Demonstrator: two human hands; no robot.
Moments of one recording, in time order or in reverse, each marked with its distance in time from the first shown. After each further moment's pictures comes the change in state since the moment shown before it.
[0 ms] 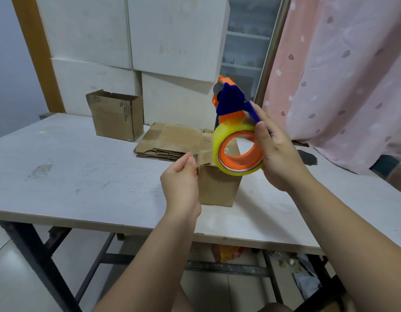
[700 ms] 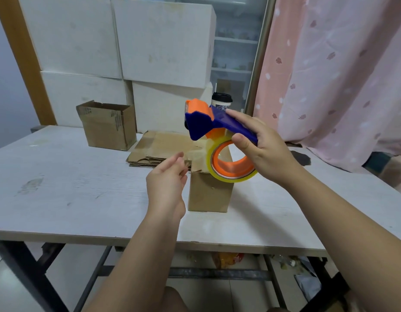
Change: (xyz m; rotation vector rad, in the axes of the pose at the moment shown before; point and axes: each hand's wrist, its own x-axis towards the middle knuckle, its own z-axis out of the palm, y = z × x) left_hand 0.006 0.021 -0.002 -0.034 -0.068 -0.006; right_hand 0.006 -0.010 -0.011 -0.391 -0.064 -0.146
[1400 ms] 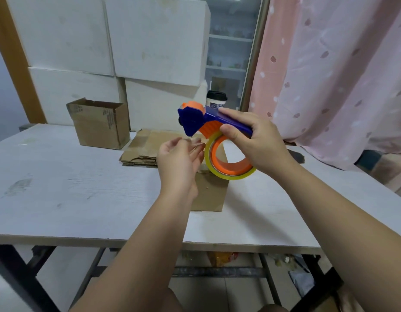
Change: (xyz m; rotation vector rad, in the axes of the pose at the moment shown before) left_hand 0.000 0.013 0.042 -0.214 -0.082 -0.008; right_hand 0.010 -0.006 0.001 -0.017 0.104 0.053
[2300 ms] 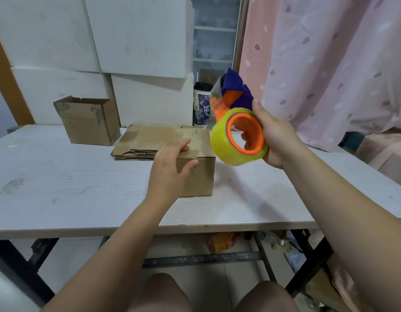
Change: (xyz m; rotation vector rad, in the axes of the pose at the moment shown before) left_hand 0.013 -0.031 -0.057 1.234 -0.394 0.809; right_hand -0.019 0.026 -0.031 0.709 0.126 0.585
